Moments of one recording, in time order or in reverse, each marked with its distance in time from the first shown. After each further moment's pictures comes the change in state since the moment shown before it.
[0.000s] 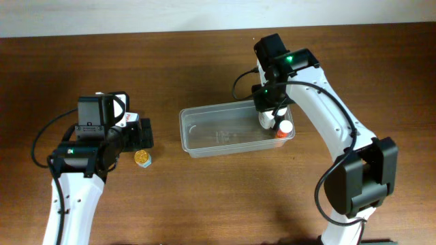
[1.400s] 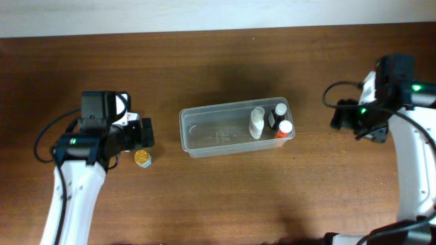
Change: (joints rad) left arm 0.000 0.077 0.034 -0.049 0.000 -0.019; right arm -0.537 -0.446 -0.331 -0.114 -0.103 -0.010
